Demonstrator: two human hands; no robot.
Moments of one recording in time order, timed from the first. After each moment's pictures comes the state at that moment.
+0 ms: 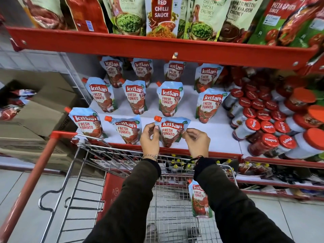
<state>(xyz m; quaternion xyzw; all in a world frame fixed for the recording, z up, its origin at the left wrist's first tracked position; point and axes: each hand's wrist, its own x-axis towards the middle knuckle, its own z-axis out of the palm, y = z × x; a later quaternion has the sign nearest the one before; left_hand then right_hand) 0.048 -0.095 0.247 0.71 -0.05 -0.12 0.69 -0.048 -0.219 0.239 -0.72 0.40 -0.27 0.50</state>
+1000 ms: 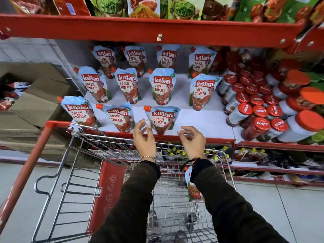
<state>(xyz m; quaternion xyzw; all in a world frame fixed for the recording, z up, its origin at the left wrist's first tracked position) -0.003 -0.085 0.226 0.73 -0.03 -0.01 0.69 -0.100 -0.202 0.225 -0.71 0.40 -0.25 0.52</state>
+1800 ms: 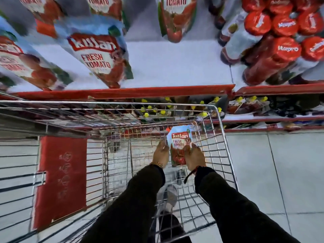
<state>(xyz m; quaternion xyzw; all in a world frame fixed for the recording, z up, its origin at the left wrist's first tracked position) -0.143 -0.130 -0.015 0.77 0.02 -0.48 0.41 -0.239 -0.216 0.000 -0.69 0.57 0.08 0.44</state>
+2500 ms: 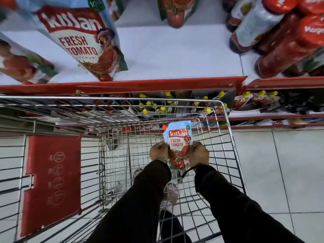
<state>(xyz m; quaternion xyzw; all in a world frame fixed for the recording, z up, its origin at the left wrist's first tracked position) -0.138 -0.145 -0.067 0.75 0.23 -0.42 0.45 -0.234 -0.228 -0.030 -0.65 0.63 0.06 0.41</state>
